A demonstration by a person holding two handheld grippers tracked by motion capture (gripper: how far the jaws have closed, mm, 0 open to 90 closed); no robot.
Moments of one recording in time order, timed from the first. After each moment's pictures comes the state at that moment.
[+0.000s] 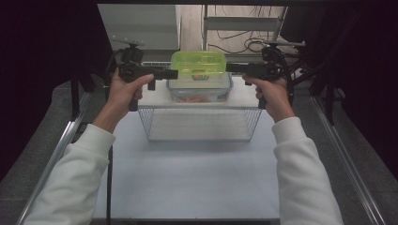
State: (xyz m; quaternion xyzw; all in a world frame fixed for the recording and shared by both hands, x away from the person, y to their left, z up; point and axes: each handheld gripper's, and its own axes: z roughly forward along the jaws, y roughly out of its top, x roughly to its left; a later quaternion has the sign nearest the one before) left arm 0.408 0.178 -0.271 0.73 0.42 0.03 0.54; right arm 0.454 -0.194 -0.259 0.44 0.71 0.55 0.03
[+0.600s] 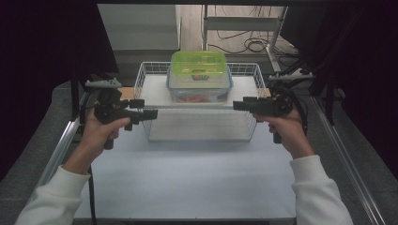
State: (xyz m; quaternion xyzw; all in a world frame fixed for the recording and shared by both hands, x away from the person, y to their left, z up) left arm 0.318 0.213 -0.322 0.76 0.39 0.05 0.52; right arm 0.383 -0.223 -0.300 0.38 0.77 0.51 0.02
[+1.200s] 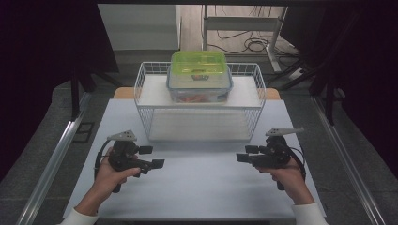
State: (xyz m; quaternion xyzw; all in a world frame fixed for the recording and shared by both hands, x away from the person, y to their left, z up) left arm 0.271 0.192 -0.438 0.79 0.39 0.00 0.47; right arm 0.319 -0.252 -0.419 0.39 0.80 0.46 -0.01
